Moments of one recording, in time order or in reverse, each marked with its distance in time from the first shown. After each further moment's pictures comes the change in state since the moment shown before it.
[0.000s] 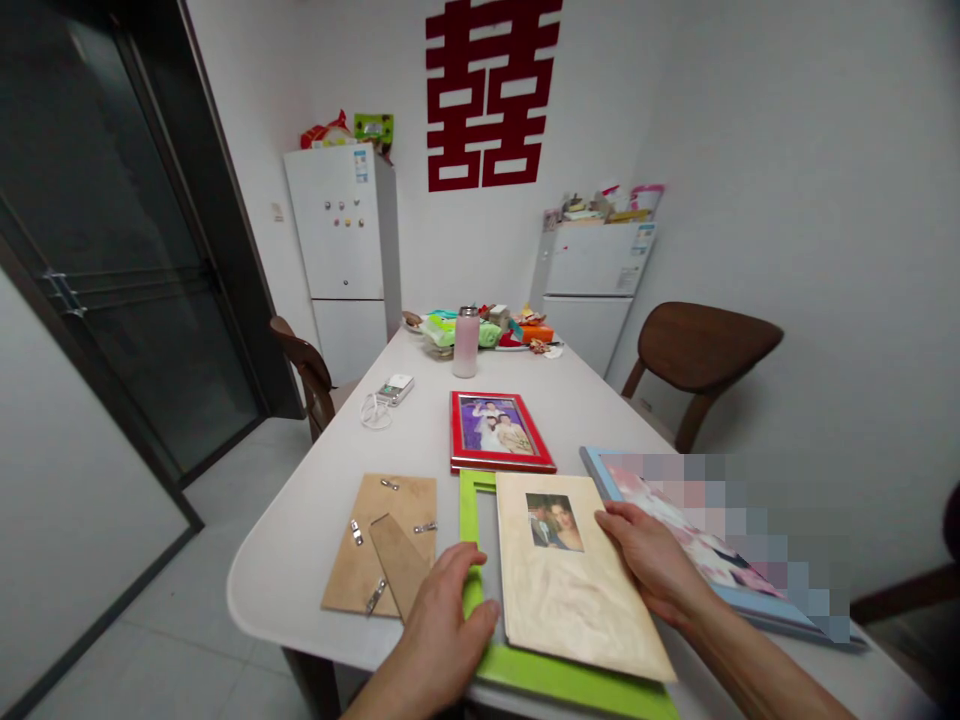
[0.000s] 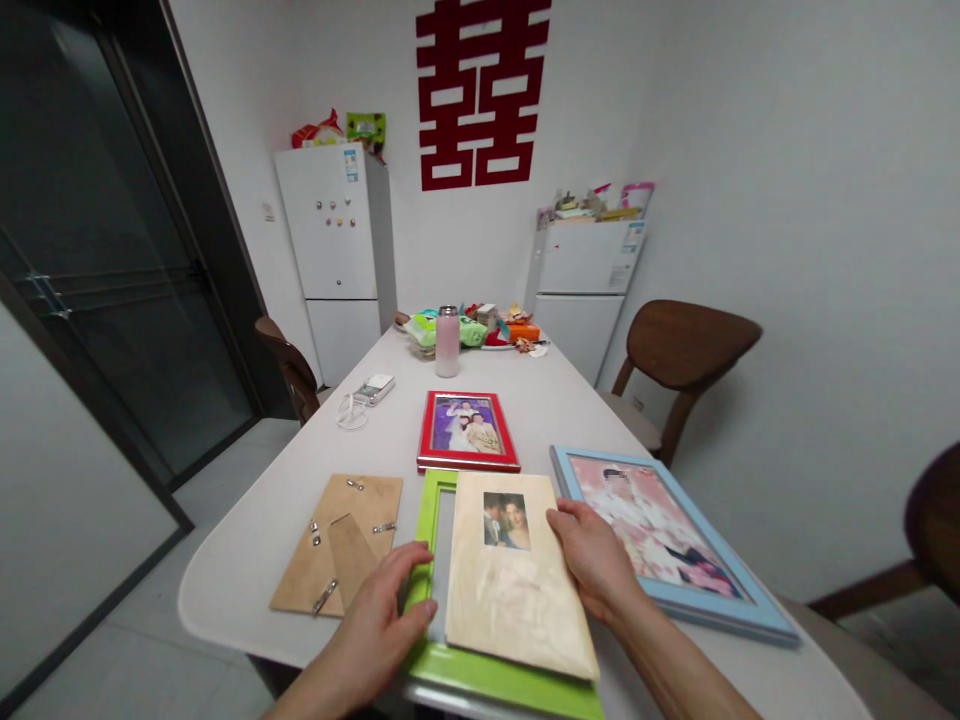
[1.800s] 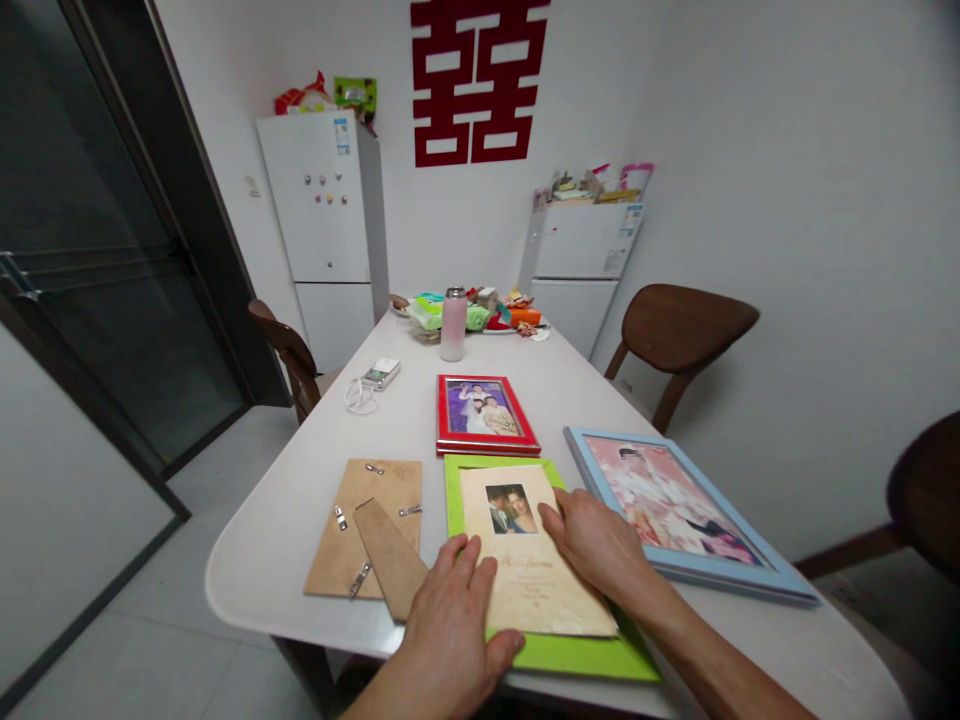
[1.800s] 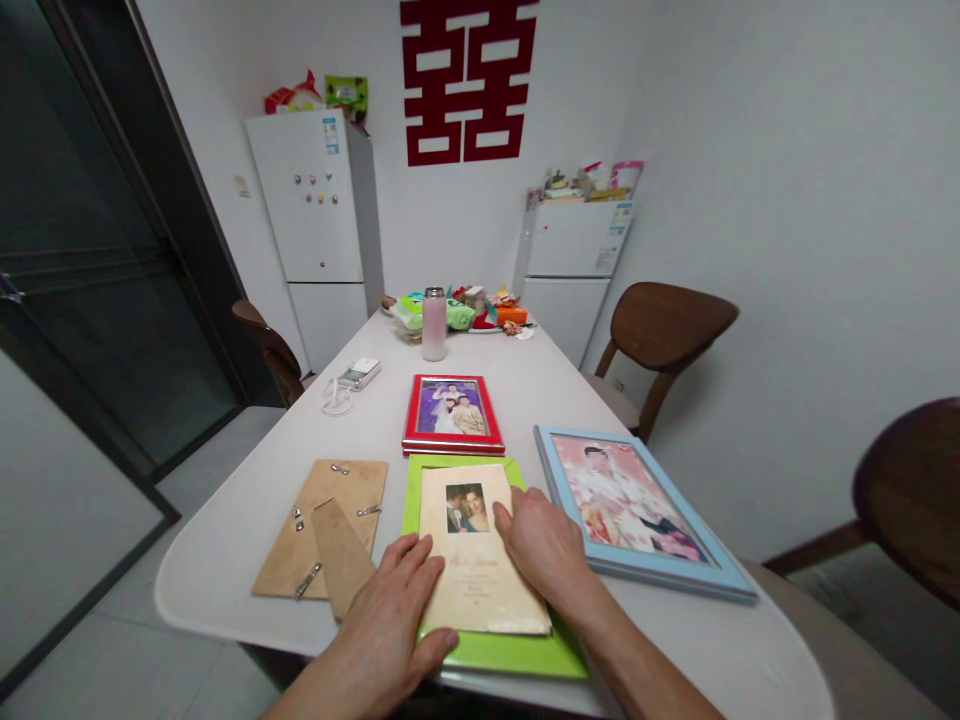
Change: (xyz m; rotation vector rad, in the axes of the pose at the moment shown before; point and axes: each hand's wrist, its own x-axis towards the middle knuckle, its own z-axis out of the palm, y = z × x) left_hand -0.005 0.017 0.015 0.465 -0.219 0.078; right_hand -0.003 0.013 0.009 -1.611 0.121 -0.538
